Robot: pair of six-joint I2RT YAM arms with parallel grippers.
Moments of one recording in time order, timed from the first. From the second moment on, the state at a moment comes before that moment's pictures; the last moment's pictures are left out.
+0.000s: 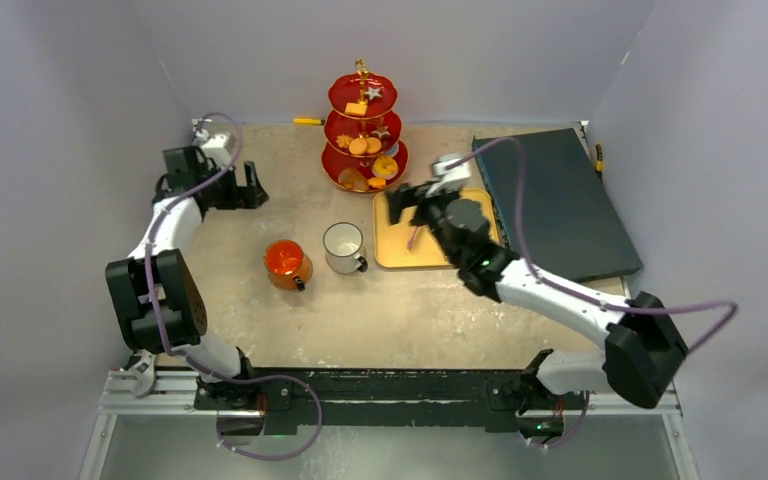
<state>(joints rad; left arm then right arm) 0.27 1.59 1.19 -0.34 0.50 0.09 0.88 1.35 0.87 0.49 0.33 0.23</state>
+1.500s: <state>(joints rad) 0.08 1.67 0.20 1.25 0.20 -0.01 0.12 1.55 0.29 1.22 0.43 0.06</state>
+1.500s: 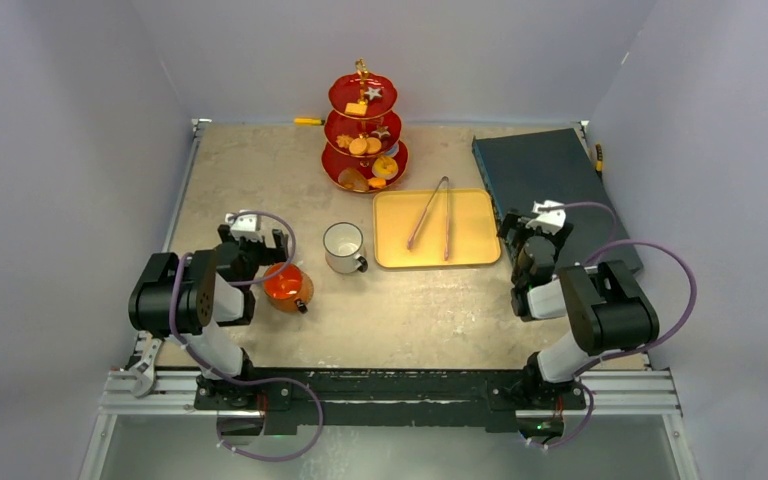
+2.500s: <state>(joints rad) 0.05 1.67 0.24 1.27 0.18 0.01 0.10 1.58 0.25 1.35 0.36 0.05</state>
